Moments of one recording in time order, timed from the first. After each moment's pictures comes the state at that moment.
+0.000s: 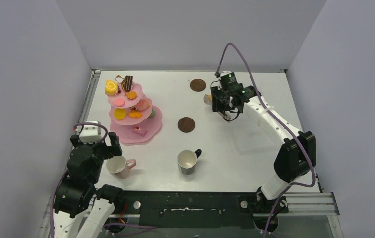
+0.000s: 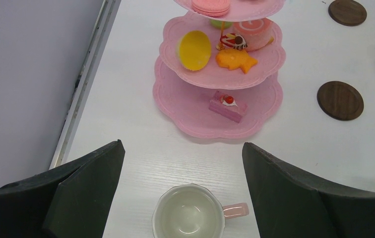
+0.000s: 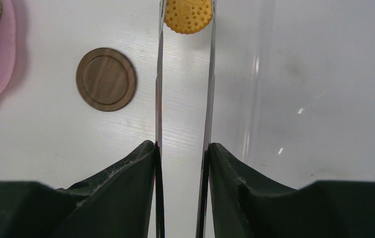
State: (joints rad) left arm -0.28 0.33 0.77 -0.75 -0.35 -0.13; right arm 0.42 1.64 1.46 -0.73 0.07 0.23
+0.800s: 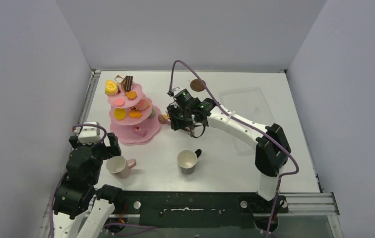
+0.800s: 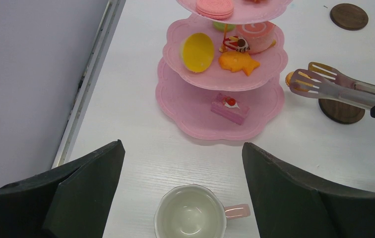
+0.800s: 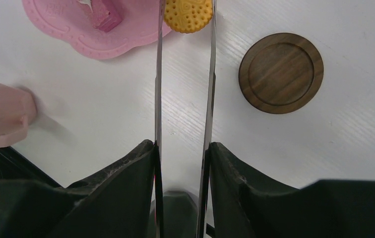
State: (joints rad) left arm -0.28 0.31 0.77 -0.76 -0.36 -0.13; right arm 0.84 1.82 1.56 -0.64 -0.01 0.34
